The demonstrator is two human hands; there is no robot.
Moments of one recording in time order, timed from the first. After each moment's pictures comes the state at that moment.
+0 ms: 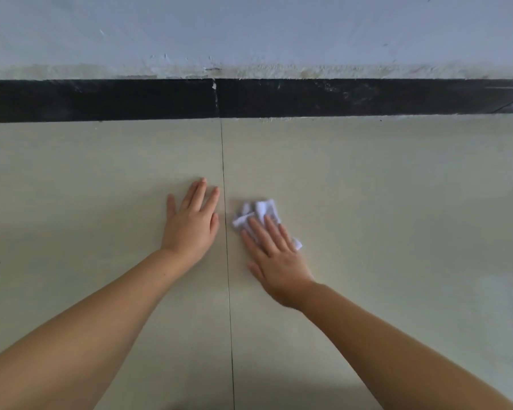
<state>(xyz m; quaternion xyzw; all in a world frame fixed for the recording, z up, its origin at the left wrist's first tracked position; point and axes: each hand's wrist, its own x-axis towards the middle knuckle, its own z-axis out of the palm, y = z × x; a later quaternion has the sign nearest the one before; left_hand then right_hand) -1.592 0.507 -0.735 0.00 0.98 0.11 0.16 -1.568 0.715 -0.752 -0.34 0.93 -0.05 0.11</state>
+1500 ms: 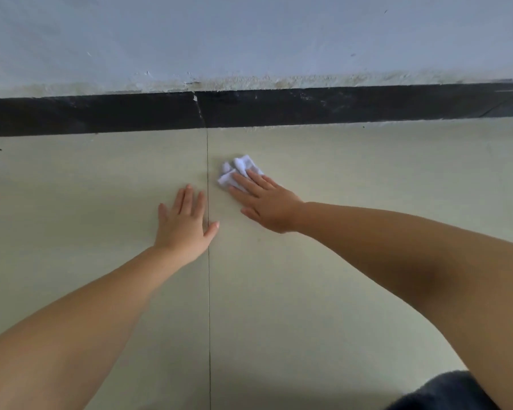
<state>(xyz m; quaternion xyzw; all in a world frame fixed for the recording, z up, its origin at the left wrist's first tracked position) -1.598 0.531 -0.728 -0.07 0.97 0.02 0.24 -1.693 0.722 -0.726 -0.43 0.87 -0.02 0.24</state>
